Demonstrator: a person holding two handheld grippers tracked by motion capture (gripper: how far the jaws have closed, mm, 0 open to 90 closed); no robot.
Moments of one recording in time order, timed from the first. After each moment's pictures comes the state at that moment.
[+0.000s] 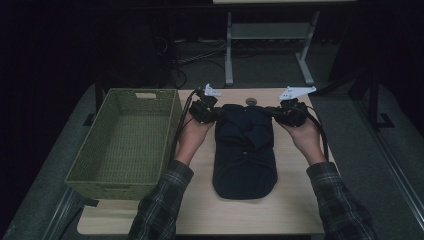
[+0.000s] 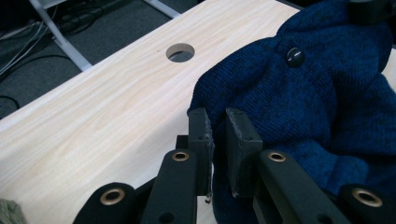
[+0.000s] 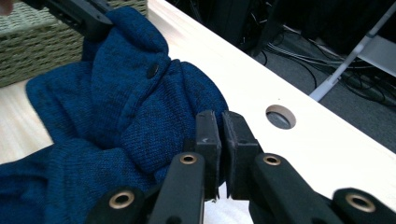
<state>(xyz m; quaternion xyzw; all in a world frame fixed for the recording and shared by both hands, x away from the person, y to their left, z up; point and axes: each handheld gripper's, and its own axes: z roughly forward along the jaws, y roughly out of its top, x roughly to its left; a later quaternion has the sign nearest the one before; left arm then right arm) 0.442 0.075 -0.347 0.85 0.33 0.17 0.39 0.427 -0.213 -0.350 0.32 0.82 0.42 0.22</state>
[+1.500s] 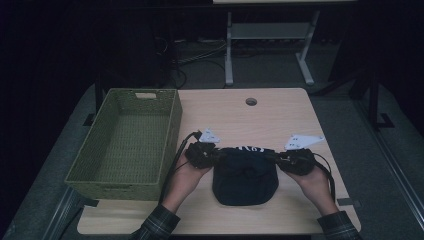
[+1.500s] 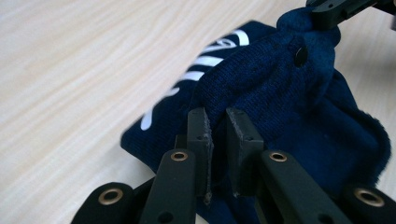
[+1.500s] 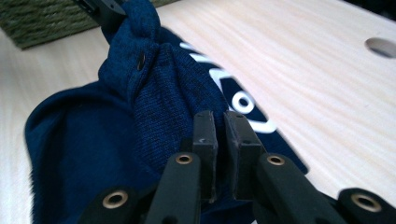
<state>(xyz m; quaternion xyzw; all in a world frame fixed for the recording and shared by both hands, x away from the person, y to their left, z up) 0.337 0.088 -0.396 0.87 0.29 0.09 0.38 0.319 -0.221 -0.411 0.30 0.84 0.43 0.14</state>
